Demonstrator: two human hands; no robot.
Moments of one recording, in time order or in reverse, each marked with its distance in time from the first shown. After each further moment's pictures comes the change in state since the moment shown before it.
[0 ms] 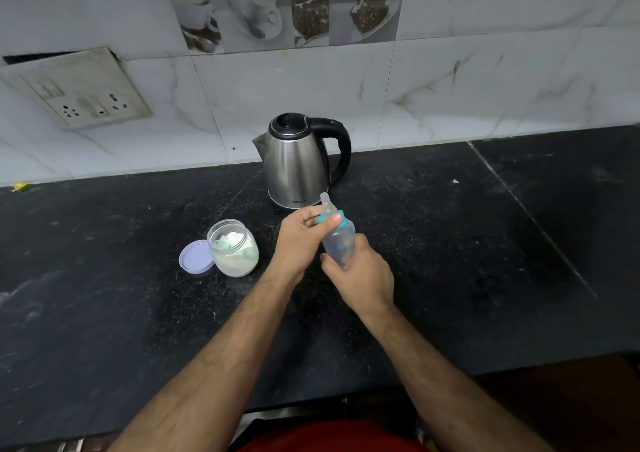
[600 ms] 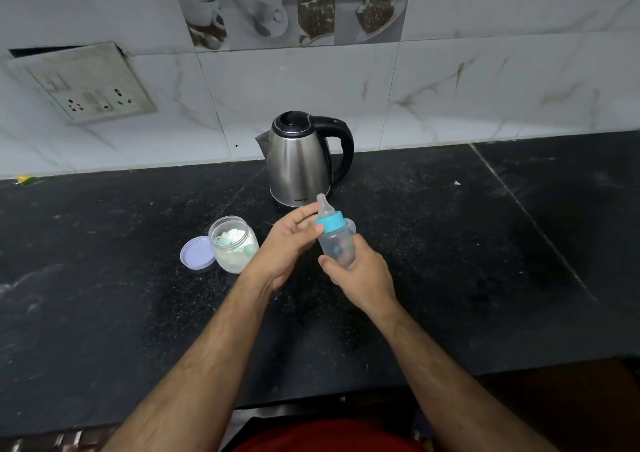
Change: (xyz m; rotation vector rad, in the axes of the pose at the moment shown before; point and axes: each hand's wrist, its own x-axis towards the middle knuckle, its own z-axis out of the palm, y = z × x) left_hand -0.004 -0.008 -0.032 -0.122 -0.210 -0.061; right_hand 0.000 0.005 -0.005 0.180 -0.168 -0.026
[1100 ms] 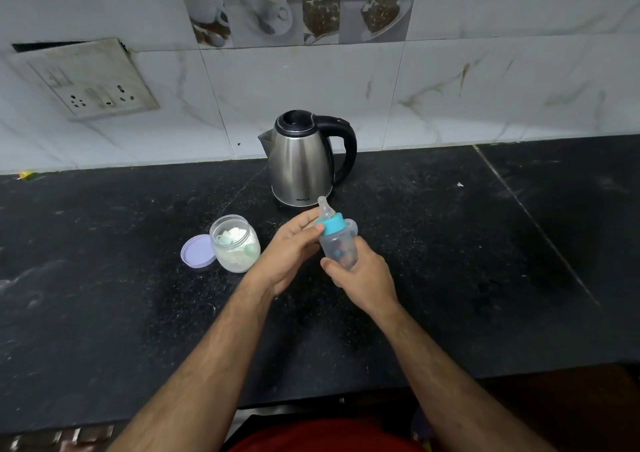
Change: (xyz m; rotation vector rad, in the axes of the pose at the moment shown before) left_hand -0.007 -0.001 0.003 0.002 -0.040 -0.024; right_hand 0.005 0.009 0.005 0.053 -0.027 0.009
